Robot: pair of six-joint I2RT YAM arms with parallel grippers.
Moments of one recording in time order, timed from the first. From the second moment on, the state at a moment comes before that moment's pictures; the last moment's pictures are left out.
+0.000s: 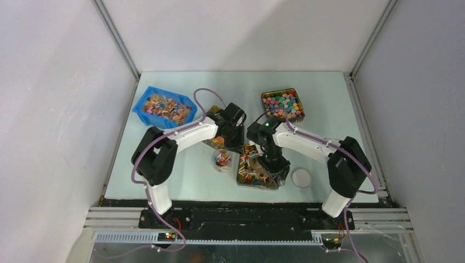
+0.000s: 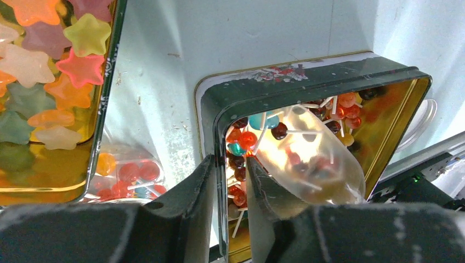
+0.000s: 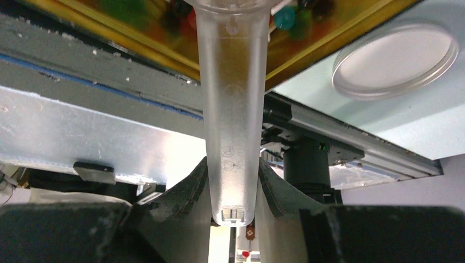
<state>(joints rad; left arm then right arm) -0.70 1.83 1.29 -0.62 0.19 -0.66 0.84 1.70 1.31 -1.41 -0.15 0.30</state>
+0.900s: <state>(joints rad) -0.68 1.81 1.24 -0.56 0.23 -0.70 0.83 1.70 1.21 -1.12 -0.11 0.22</state>
